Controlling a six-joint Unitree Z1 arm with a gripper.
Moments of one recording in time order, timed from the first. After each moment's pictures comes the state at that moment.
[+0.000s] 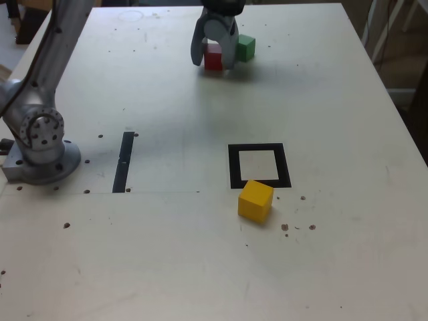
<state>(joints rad) 0.72 2.29 -1.85 1.28 0.24 0.88</state>
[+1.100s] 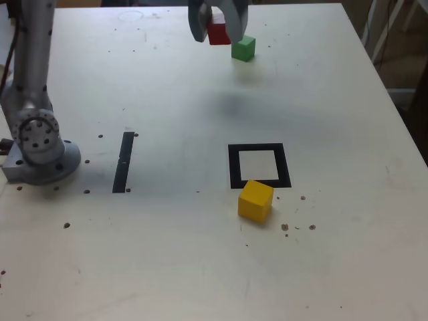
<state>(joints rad) 0.49 1.91 -1.75 1.44 0.12 0.71</state>
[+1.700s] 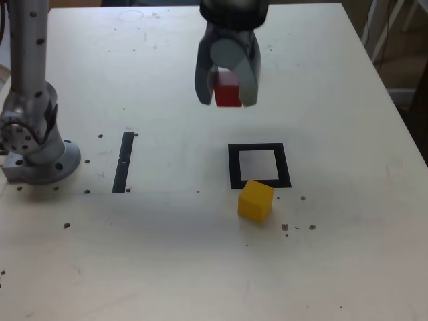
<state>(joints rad) 0.03 1.90 -1.61 1.42 0.07 0.16</state>
